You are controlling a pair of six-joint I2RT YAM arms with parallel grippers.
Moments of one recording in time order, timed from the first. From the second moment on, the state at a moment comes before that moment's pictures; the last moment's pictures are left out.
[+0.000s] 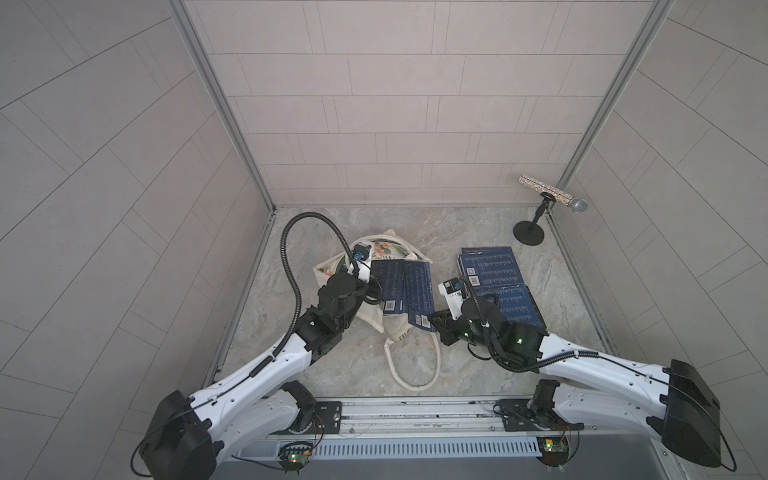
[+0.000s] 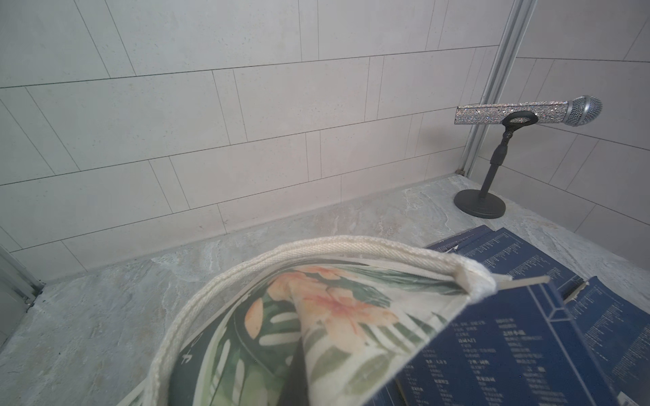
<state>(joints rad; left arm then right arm) -0.69 0.98 0.62 0.22 -0.33 -0.01 0.92 1.03 0.63 -0.15 0.05 0.53</state>
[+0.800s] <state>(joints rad) -0.69 0.99 0.63 0.20 -0.34 -0.01 0.92 0.51 0.58 -0.27 0.16 0.40</state>
